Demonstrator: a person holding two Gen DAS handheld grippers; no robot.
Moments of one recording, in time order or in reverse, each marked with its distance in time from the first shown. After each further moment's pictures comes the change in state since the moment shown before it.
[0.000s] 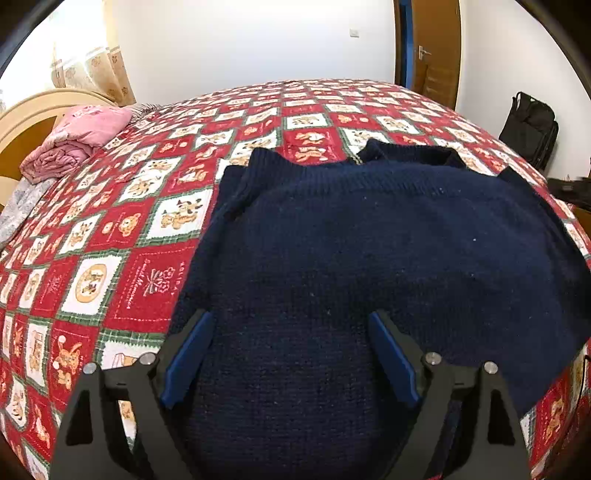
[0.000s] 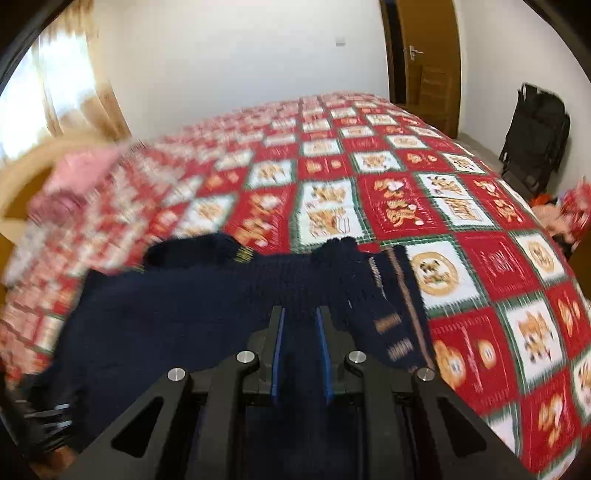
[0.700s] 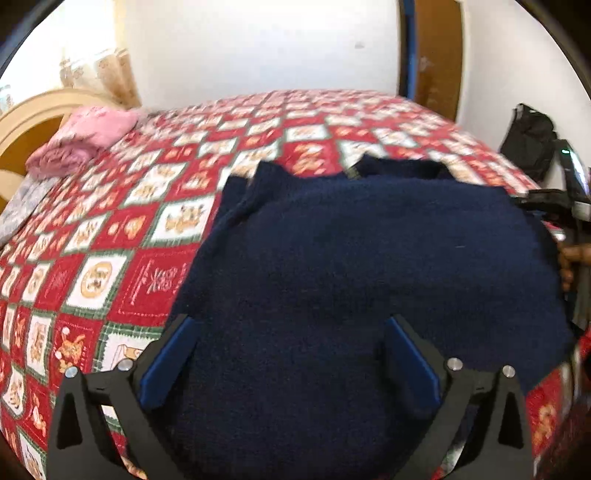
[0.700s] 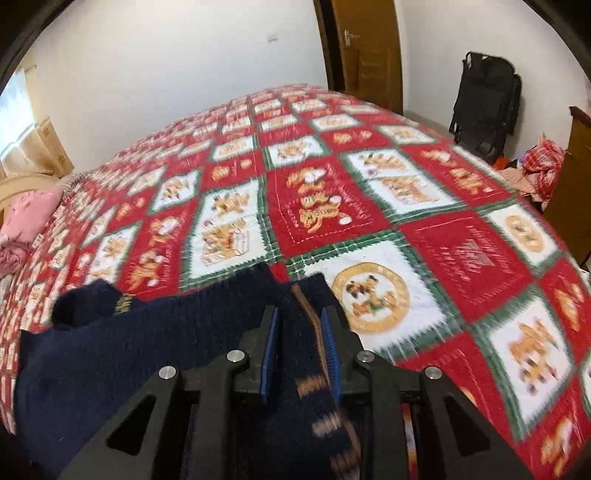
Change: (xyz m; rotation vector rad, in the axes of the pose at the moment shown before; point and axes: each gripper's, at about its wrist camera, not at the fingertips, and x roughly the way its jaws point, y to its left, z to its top) left arm -0.025 -0.001 -0.005 -0.023 -0.062 -0.007; right arm -0.005 -0.068 0.001 0.252 -0.133 -0.065
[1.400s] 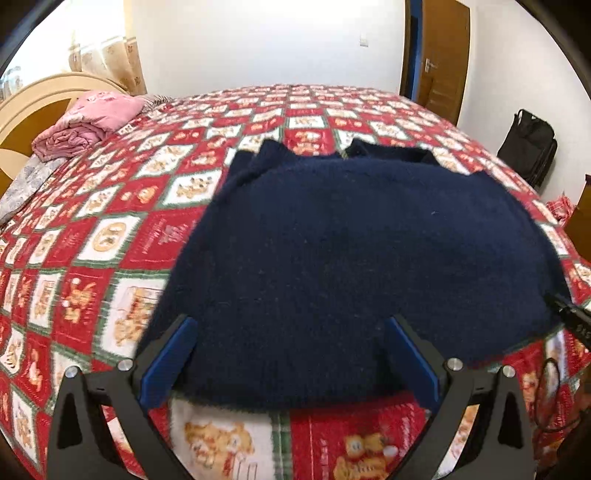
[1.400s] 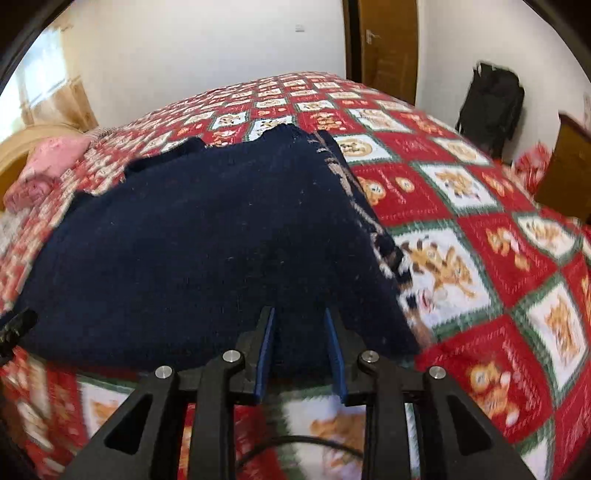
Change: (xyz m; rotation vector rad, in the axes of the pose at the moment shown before) left arm -0.030 0.005 -0.031 -0.067 0.039 -0.007; right arm -0.120 0.009 -0.139 -0.077 0.132 0.058
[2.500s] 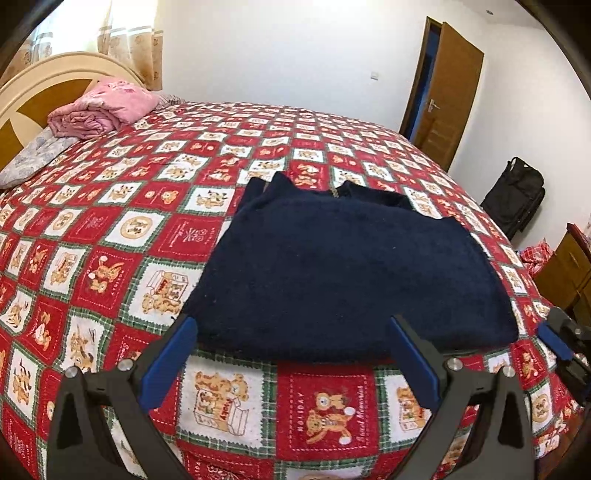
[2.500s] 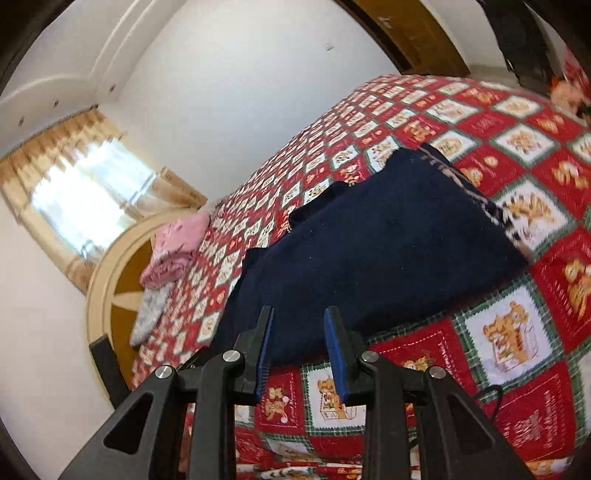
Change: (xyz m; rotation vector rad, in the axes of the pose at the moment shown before) left arm -0.056 0.027 -0.007 -0.153 -0.064 -0.074; right arm -0.094 0.038 -0.010 0.205 -0.081 0.512
